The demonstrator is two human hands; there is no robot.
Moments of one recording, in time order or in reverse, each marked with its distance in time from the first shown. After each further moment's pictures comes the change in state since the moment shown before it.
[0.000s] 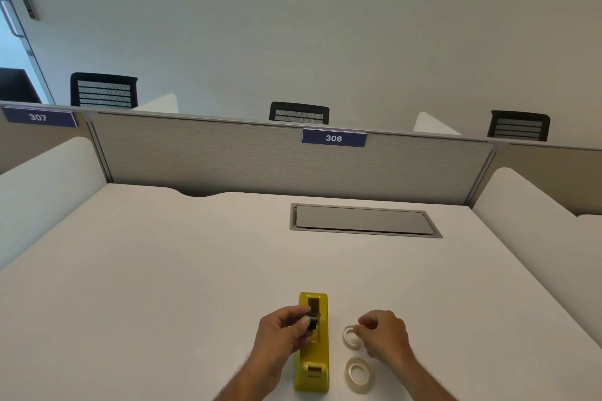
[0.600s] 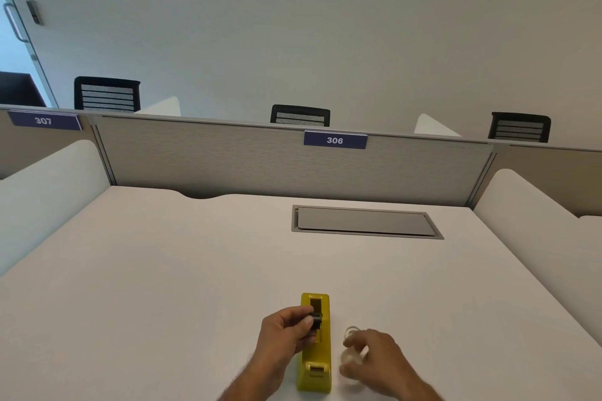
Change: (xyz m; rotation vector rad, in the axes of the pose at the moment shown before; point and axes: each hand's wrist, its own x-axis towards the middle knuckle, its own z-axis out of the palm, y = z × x) left_hand -0.007 0.005 0.004 0.008 0.018 0.003; right_hand -0.039 -0.011 0.002 -0.172 -0.240 -0.132
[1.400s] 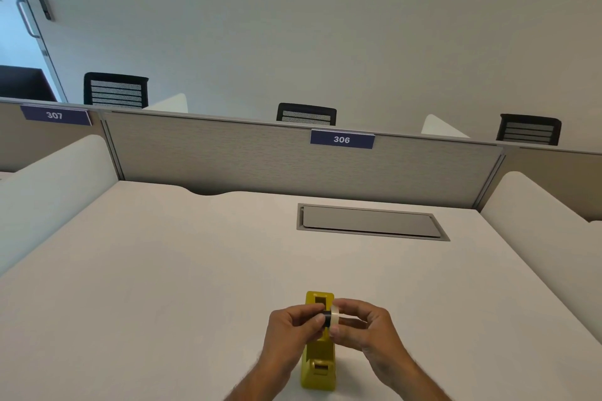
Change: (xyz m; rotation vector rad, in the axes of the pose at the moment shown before) left_hand -0.014 0.007 0.002 0.049 -0.065 0.182; right_hand 0.012 -0.023 -0.001 0.975 -0.055 -0.206
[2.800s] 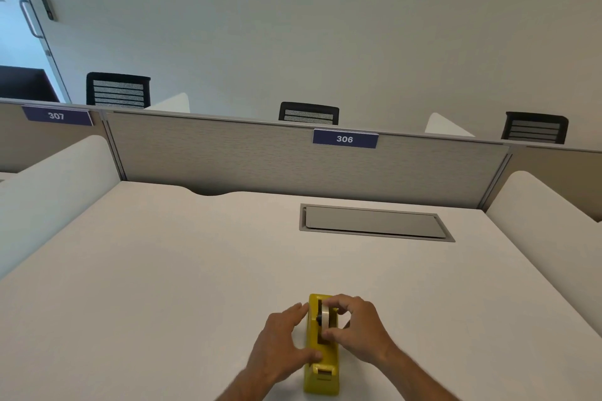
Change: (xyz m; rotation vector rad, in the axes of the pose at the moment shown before) left_hand 0.033 -0.041 -0.031 0.910 -0.075 0.124; right_hand 0.032 0.001 0.013 -0.862 0.042 -0.101
